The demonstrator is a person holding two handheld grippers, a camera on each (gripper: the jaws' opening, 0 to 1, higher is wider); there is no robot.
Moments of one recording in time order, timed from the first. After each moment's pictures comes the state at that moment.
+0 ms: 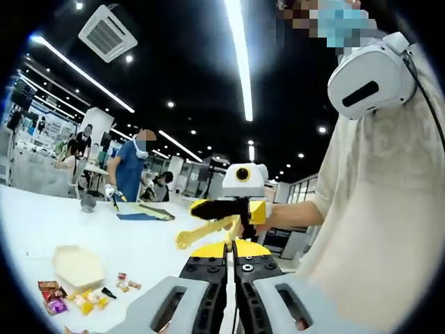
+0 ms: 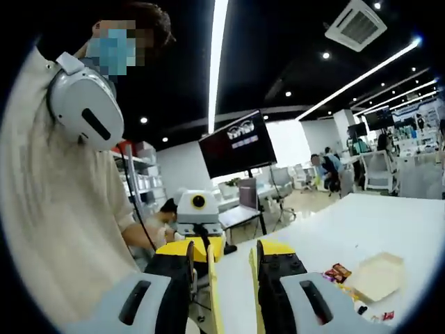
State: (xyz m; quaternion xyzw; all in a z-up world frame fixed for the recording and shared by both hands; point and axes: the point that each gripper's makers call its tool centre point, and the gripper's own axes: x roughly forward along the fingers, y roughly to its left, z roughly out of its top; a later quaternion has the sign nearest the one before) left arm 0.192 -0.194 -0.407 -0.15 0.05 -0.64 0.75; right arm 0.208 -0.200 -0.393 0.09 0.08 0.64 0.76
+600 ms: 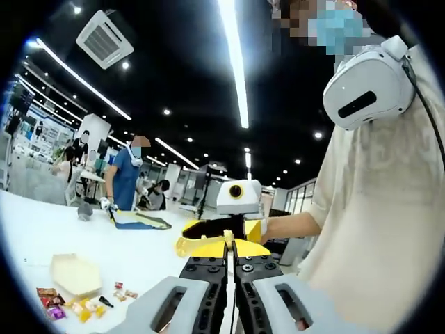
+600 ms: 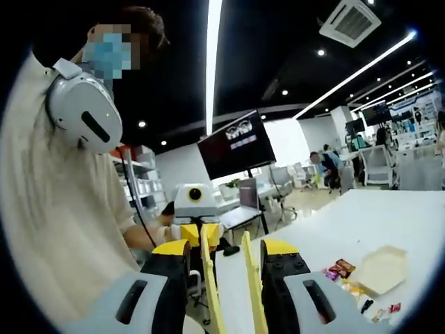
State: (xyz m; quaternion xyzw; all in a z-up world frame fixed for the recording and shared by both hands) left arm 0.188 -0.196 -0.387 -0.17 0.02 -0.65 0.74; right arm 0.203 -0.202 -0.392 0.12 0.08 0.64 0.76
